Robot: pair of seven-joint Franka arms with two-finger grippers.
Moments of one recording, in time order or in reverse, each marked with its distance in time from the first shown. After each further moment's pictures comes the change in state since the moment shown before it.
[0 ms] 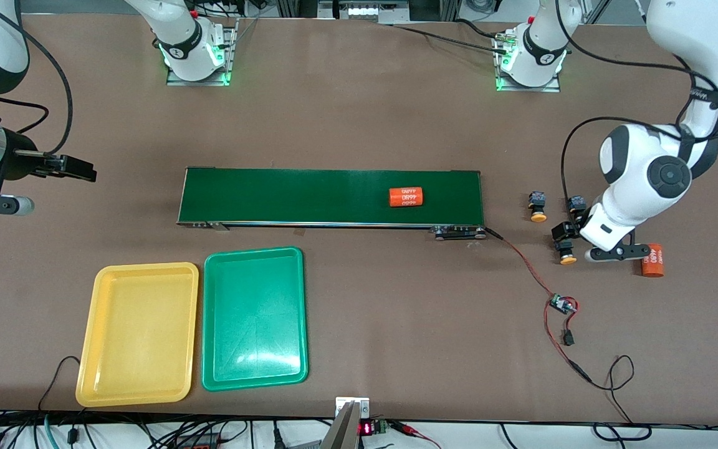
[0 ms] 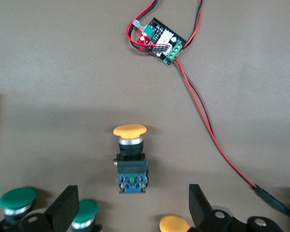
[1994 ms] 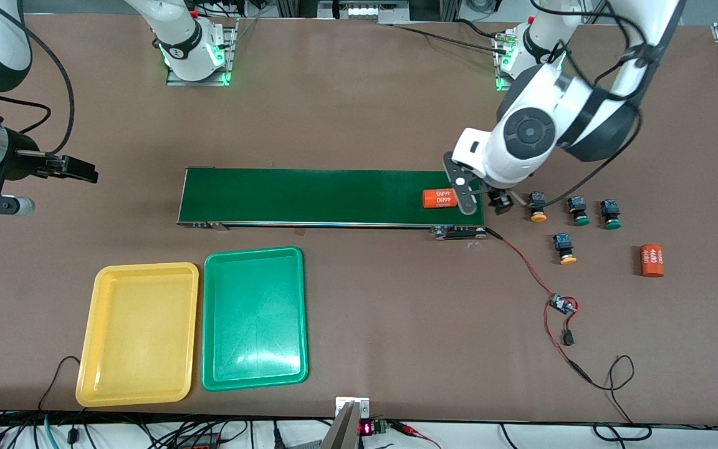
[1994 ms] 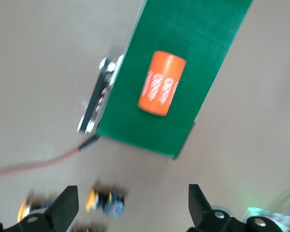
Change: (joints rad) left arm 0.045 -0.066 -0.540 0.382 0.075 -0.770 0.715; right arm 0.003 -0.002 0.006 0.002 0.000 0.009 0.024
